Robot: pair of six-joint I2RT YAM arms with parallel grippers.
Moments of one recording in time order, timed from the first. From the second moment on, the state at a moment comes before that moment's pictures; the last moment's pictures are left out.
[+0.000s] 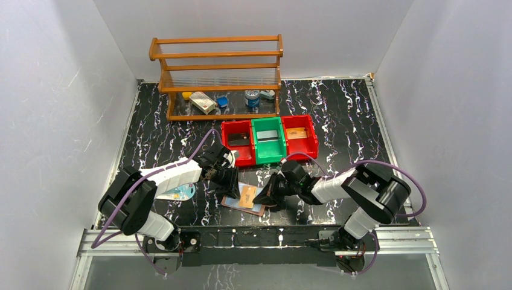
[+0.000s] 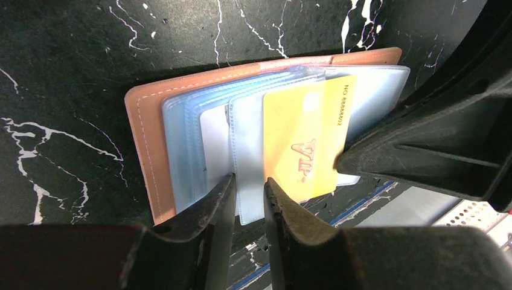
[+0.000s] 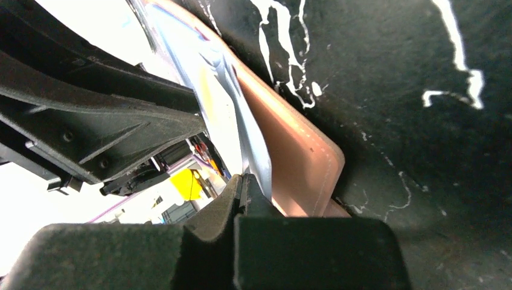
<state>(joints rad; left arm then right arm) -0.64 1.46 0.71 -0.46 0.37 -0.52 0.87 1.58 0.41 0.48 -0.46 1.38</state>
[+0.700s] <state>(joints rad) -0.64 1.39 0.73 -0.55 0.29 -0.52 0.85 1.55 0.44 0.36 -0.50 1.32</state>
